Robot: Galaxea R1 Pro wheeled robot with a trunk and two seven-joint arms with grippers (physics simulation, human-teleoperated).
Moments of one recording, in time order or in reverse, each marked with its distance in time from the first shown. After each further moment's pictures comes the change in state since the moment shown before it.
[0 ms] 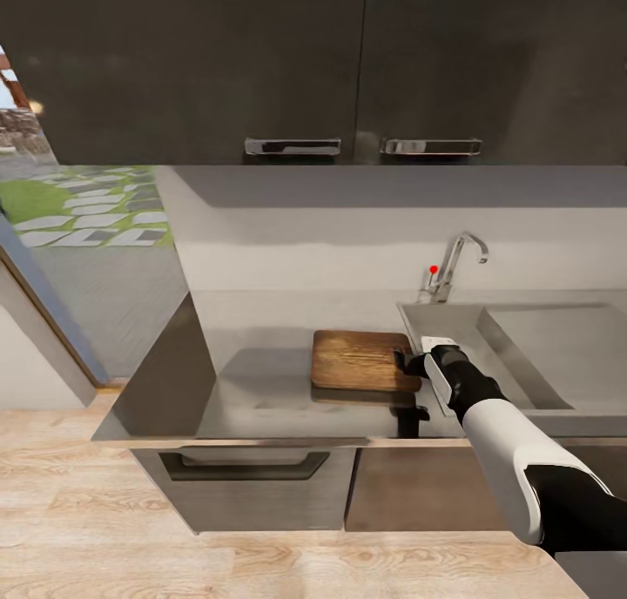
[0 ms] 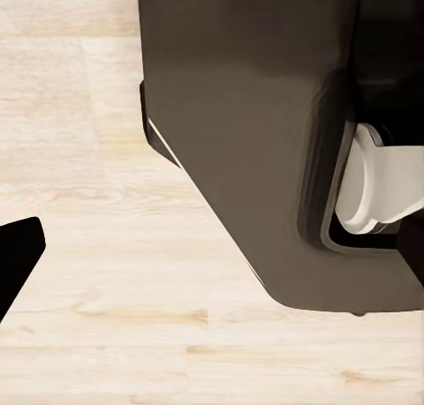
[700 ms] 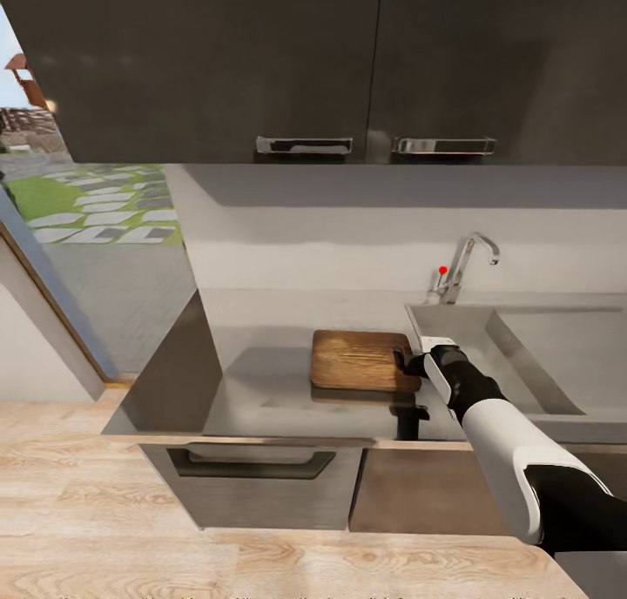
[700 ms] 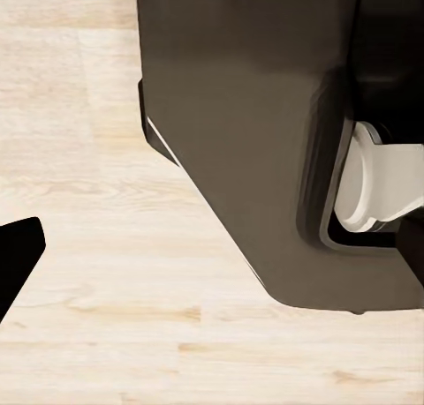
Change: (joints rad) left arm 0.000 -0.001 -0.001 0.000 0.000 0.000 0.000; right arm 0.000 0.002 0.000 0.000 0.000 0.000 0.000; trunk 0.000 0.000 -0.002
